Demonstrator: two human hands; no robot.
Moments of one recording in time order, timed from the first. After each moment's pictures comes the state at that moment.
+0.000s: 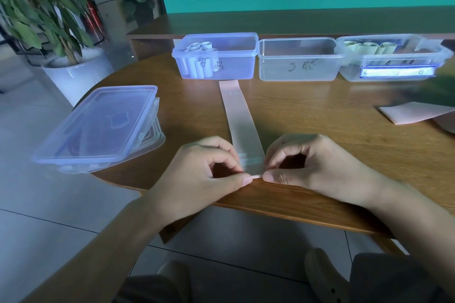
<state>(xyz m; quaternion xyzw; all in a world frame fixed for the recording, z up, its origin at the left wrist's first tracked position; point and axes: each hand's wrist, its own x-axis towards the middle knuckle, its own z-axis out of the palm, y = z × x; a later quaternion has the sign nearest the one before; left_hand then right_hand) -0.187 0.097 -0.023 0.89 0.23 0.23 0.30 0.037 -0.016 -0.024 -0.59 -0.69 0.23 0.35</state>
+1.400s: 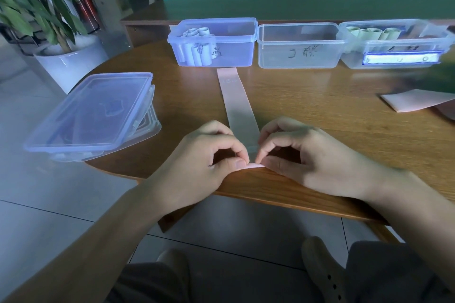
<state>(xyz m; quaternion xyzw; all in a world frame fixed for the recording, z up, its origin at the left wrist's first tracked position) -0.181 0.097 -0.026 0.92 0.24 0.19 0.26 0.029 -0.017 -0.025 -0.60 -0.73 0.17 0.29</state>
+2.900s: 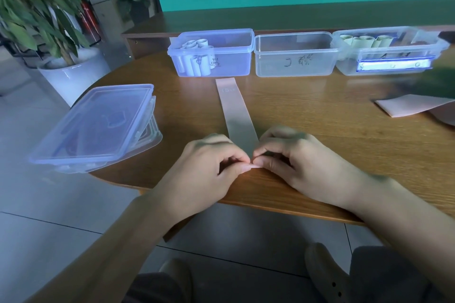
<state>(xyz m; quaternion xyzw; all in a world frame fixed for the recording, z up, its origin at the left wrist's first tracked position) -0.174 0.093 -0.027 0.93 0.22 0.24 0.18 0.028 -0.009 -0.040 -0.60 -0.74 0.08 0.29</state>
